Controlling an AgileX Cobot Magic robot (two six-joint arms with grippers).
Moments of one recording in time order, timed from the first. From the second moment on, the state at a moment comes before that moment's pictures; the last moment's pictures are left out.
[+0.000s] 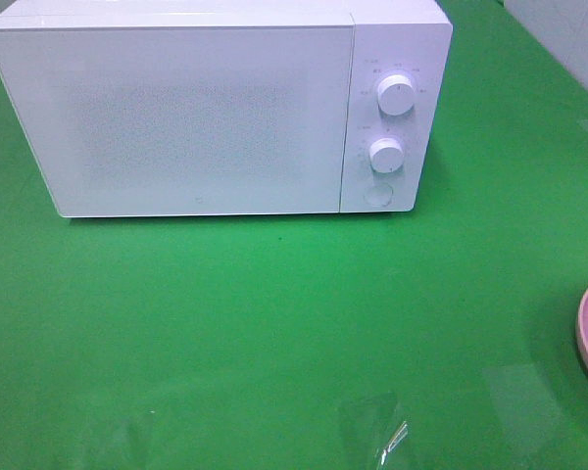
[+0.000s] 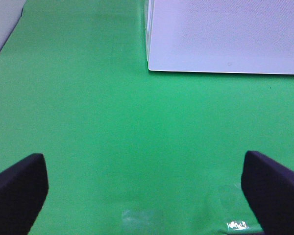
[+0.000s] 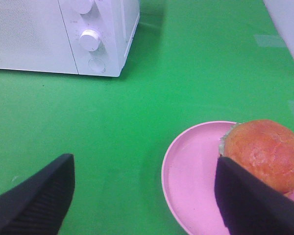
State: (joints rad) left arm 0.01 -0.01 -0.52 -0.08 1.09 0.02; right arm 0.11 0.00 -0.50 -0.01 0.97 0.09
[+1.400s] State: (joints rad) left arm 0.01 -0.01 -0.52 -0.08 1.09 0.02; right arm 0.11 0.37 -0.49 -0.01 0.50 0.09
